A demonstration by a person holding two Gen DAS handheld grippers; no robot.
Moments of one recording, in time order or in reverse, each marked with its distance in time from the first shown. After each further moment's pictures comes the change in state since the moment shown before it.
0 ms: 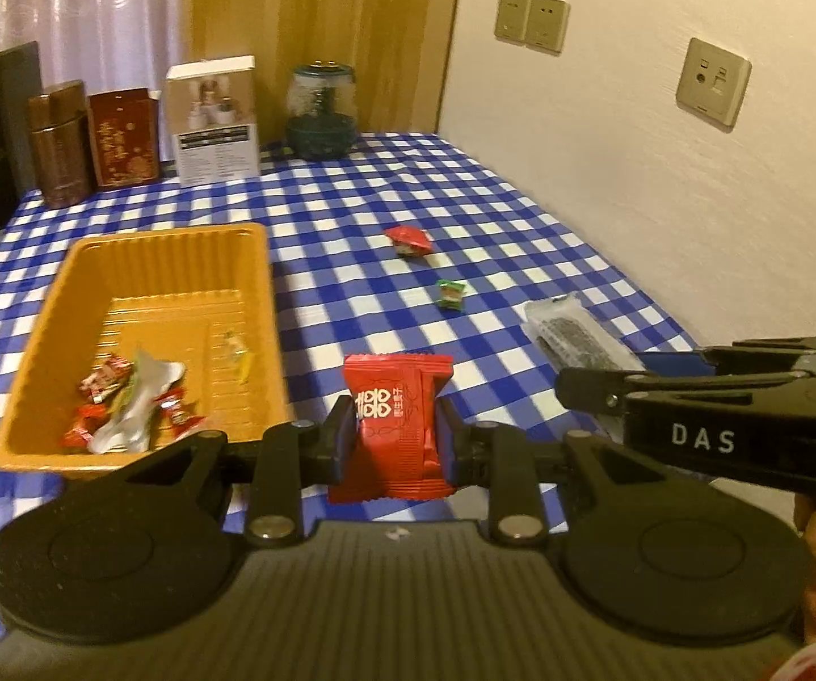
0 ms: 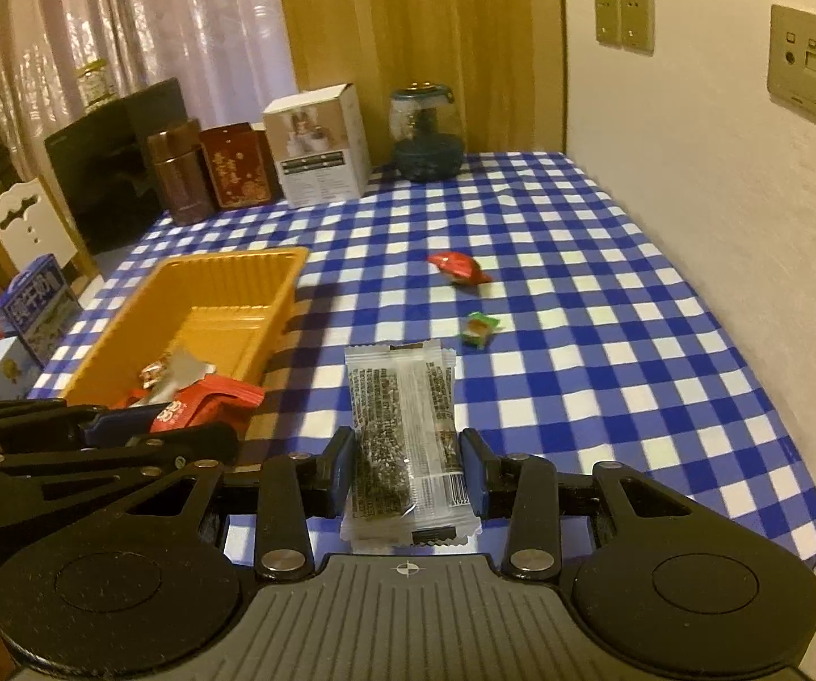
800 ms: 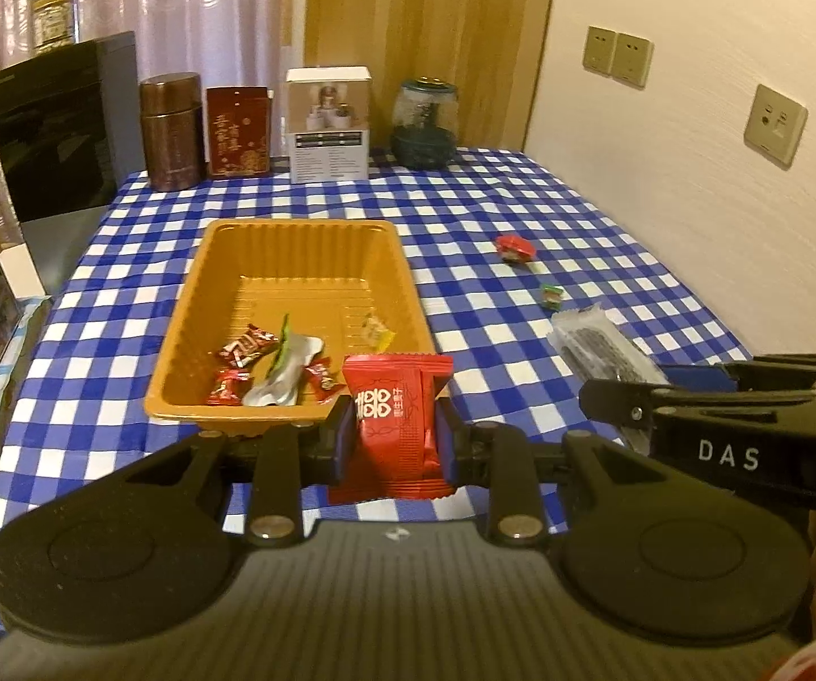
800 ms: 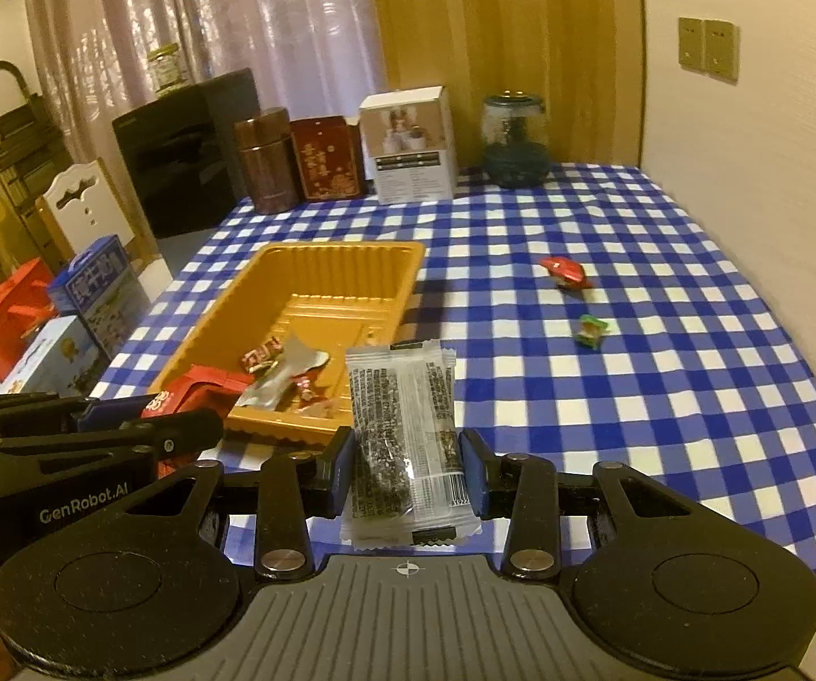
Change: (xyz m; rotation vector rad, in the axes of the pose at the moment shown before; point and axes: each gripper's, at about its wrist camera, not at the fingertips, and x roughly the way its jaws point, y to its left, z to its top) left arm -0.060 0.066 -0.021 -0.078 -0.025 0.118; right arm -0.005 0.079 -0.008 -0.065 -0.002 0.088
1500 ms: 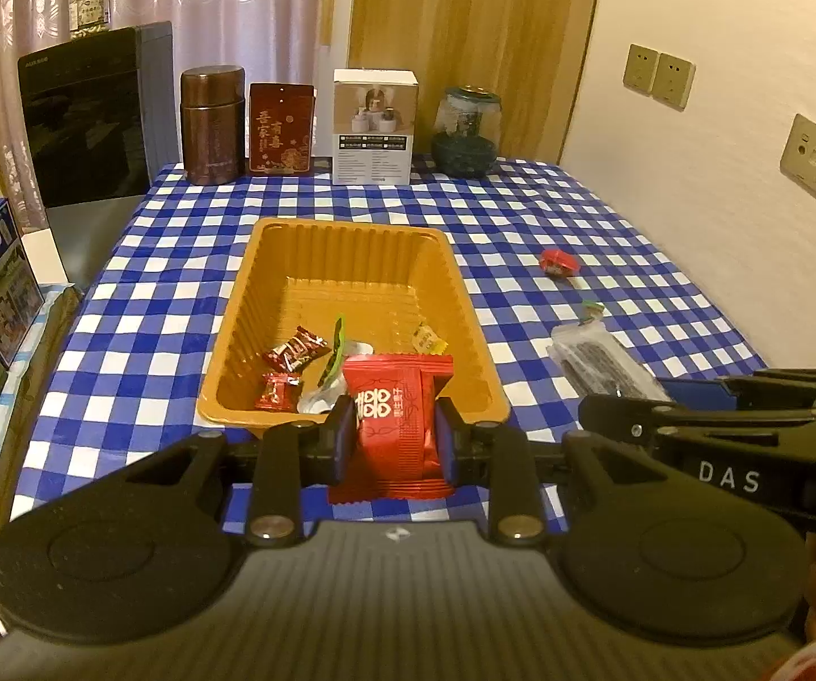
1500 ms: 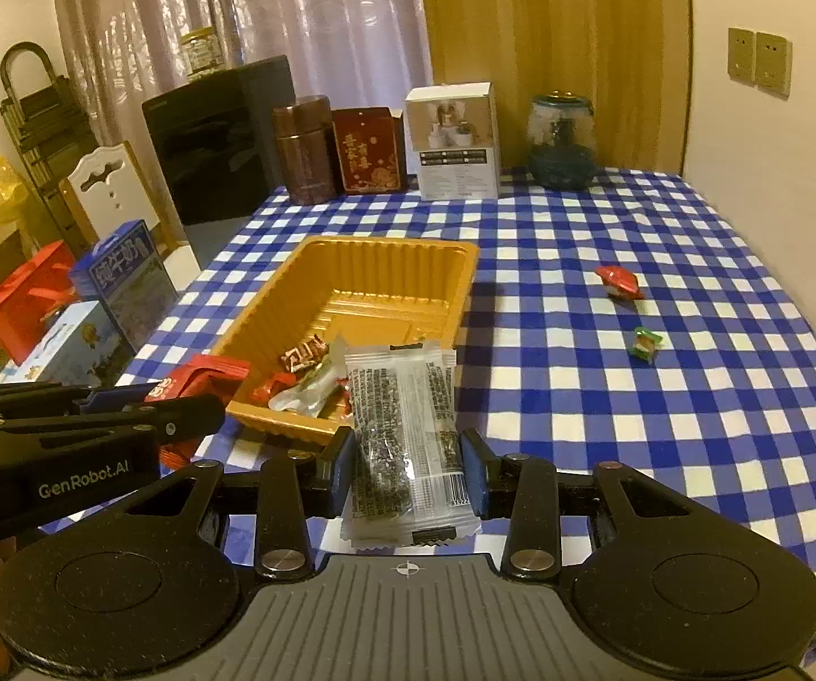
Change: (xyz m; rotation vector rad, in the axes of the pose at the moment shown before) left arm 0.002 0.037 0.005 -0.046 -0.009 0.032; right arm 0.024 0.026 0.007 -0.039 0.010 0.045
